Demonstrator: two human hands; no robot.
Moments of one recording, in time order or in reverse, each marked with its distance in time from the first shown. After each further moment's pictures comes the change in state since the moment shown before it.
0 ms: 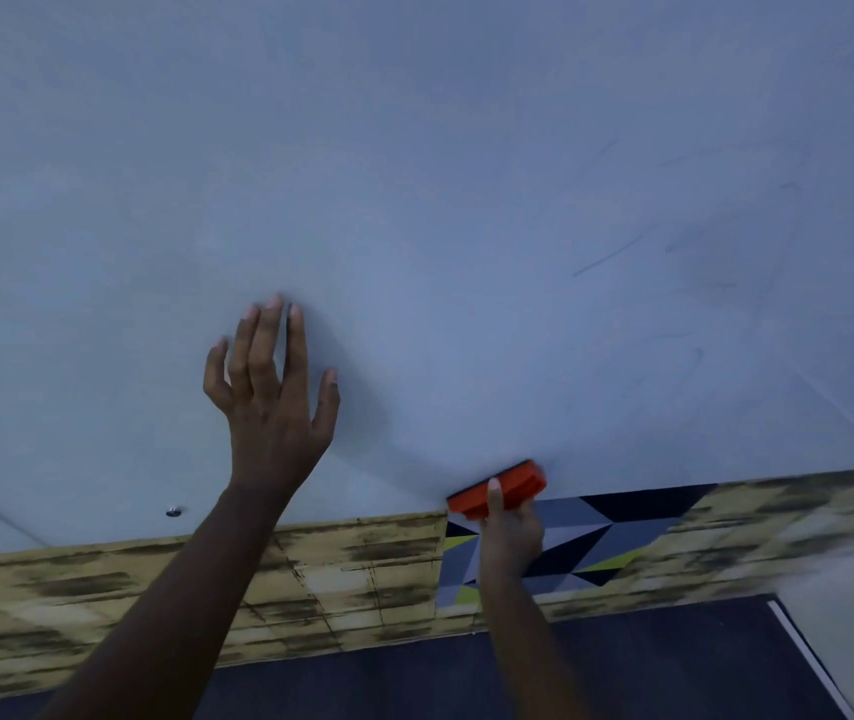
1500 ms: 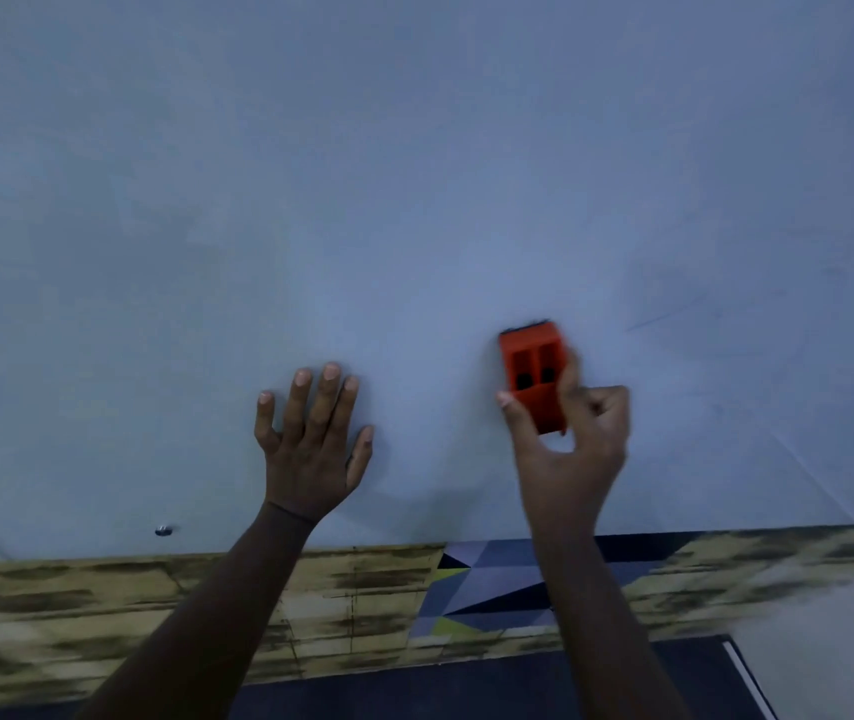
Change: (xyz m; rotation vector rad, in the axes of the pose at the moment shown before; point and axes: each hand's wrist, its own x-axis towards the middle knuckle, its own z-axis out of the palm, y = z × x) left_hand -0.043 -0.018 0.057 0.019 0.169 0.112; right_hand -0.020 -0.198 0.017 -0.274 -0.037 -1.117
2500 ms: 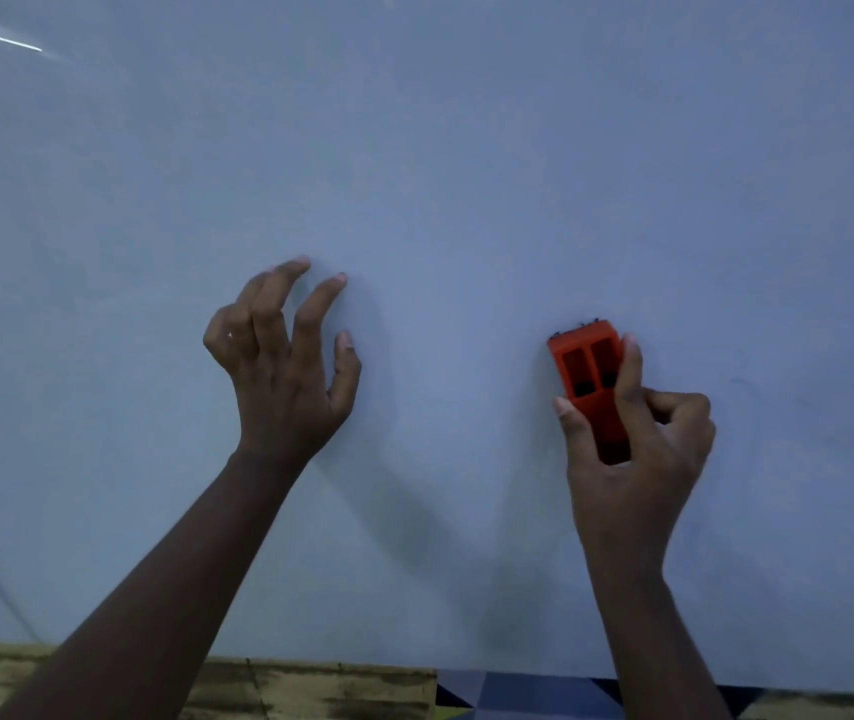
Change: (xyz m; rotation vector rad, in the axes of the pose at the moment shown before) left_hand 0.240 0.031 -0.048 0.051 0.176 -0.076; right_hand 0.122 0.015 -0.069 -0.001 0.157 -0.093
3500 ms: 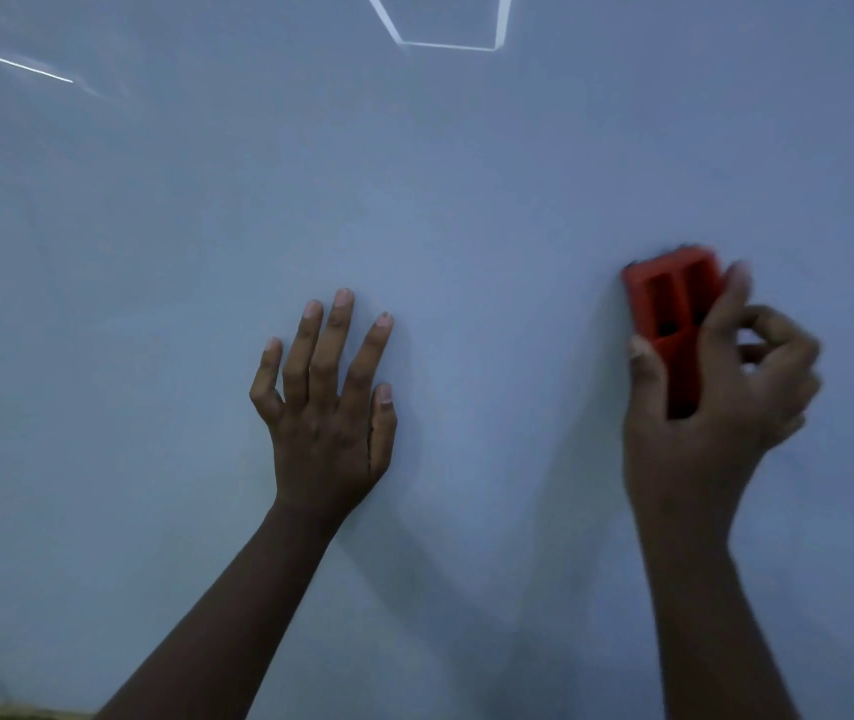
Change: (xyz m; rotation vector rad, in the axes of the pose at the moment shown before) left_hand -0.005 0.010 0.014 0.013 0.015 -0.001; right_hand 0.081 -0.048 0.014 -0.042 0.184 -0.098
